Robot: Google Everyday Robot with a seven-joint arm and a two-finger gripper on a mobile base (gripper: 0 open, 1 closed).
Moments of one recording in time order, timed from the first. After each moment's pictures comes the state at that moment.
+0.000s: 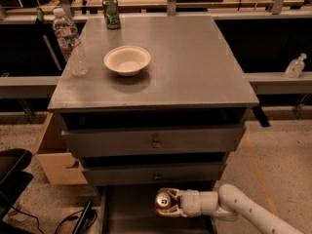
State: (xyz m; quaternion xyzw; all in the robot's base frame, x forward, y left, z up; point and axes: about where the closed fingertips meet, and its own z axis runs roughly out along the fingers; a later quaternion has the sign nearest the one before) arm 0.447 -0.033 0.390 -0.55 0.53 0.41 0.50
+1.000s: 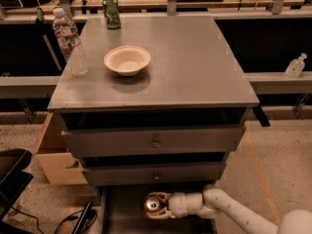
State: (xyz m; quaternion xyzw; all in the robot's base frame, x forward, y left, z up) arm 0.457 0.011 0.325 -0.56 0.50 0.45 0.49
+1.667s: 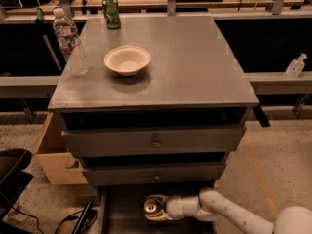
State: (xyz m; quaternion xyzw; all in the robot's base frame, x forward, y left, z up) arm 0.464 0.018 0.284 -0.57 0.54 0.40 0.46
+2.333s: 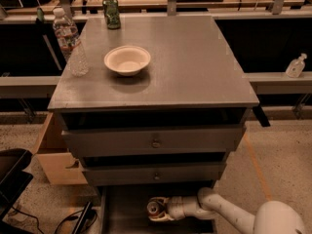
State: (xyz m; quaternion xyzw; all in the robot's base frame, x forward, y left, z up) arm 0.475 0.007 0.223 -0.60 0.54 0.39 0.44
